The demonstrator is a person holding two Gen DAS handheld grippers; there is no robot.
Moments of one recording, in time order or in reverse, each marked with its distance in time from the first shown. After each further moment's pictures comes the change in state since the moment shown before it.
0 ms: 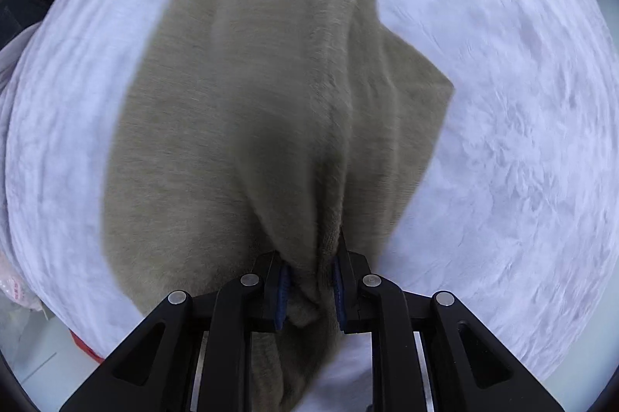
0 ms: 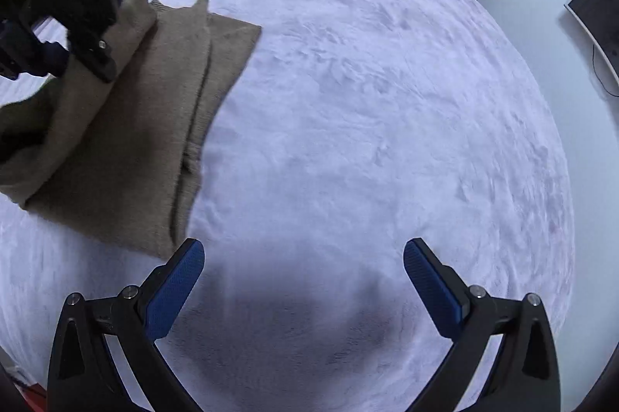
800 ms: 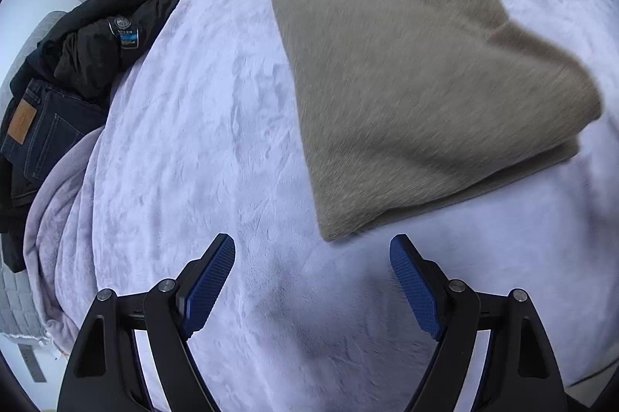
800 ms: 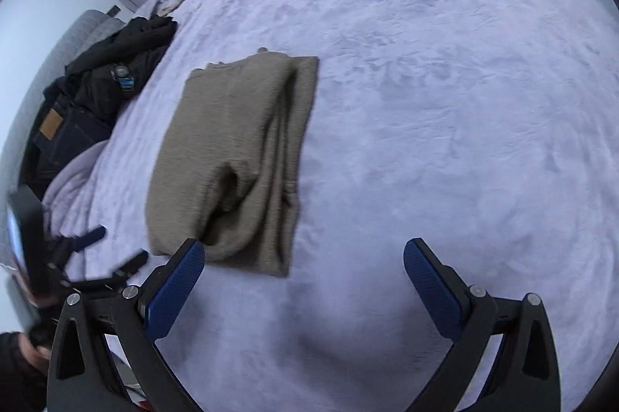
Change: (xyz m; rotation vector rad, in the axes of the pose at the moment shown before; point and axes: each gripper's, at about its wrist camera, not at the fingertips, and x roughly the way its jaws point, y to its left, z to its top) left arm -0.006 0.144 -0.131 0.503 -0.378 0.311; right arm -0.020 -0.010 0.019 0.228 -0.042 0.628
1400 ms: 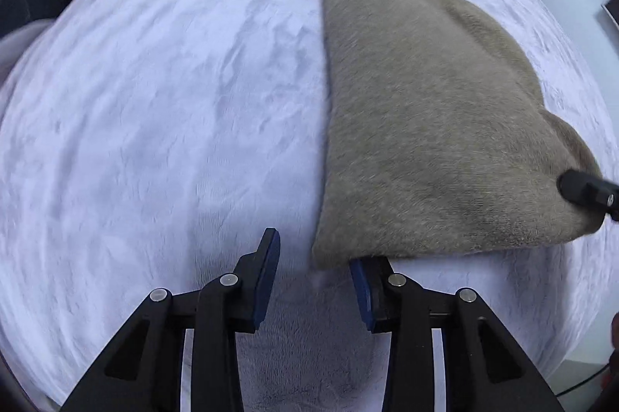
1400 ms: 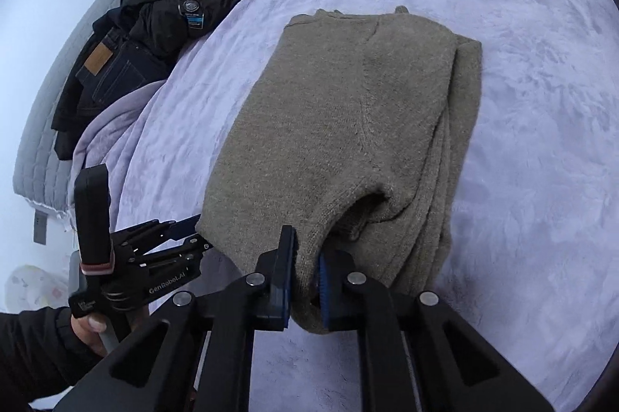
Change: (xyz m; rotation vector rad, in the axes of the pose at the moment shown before) left arm 0.057 0.063 -0.021 -0.353 0.025 -0.420; right arm 0.073 0.081 0.010 -0.241 0.180 0.153
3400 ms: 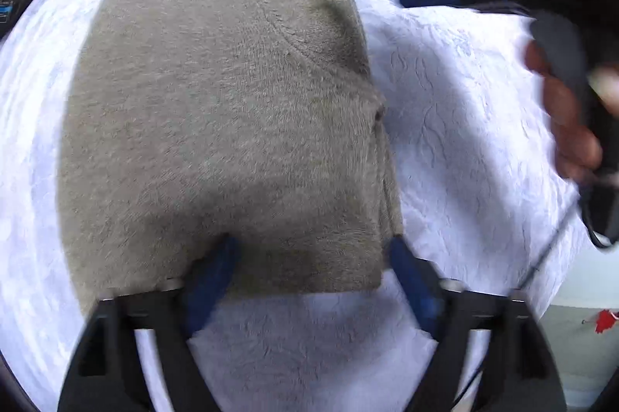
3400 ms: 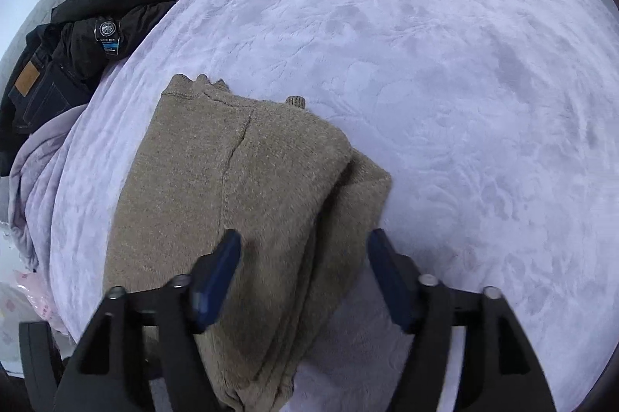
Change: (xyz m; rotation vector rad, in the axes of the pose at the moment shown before) left arm 0.017 -0.154 0.056 0.233 0.112 -0.129; right arm 0.016 -0.081 0.126 -0.063 -0.005 -0.255
